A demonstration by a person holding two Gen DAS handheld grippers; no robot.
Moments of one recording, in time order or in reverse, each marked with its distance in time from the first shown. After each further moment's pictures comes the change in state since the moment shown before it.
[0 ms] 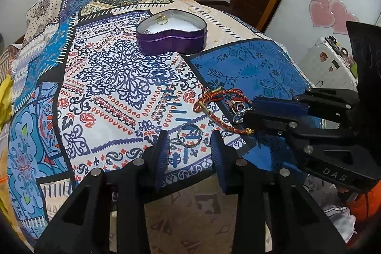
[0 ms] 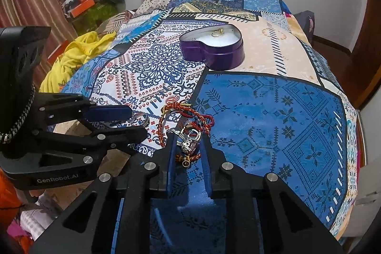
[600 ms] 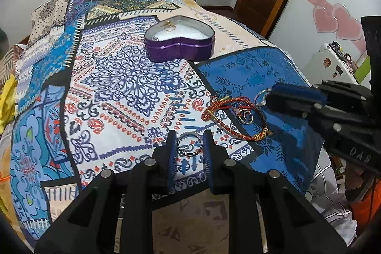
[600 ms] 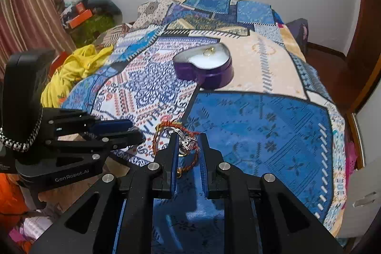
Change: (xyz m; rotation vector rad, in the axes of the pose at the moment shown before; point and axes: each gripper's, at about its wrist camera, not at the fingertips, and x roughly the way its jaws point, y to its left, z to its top) left arm -0.004 0.008 0.005 -0.010 -0.039 0.031; right arm -0.022 -0.007 0.013 0.021 -0.082 -0.020
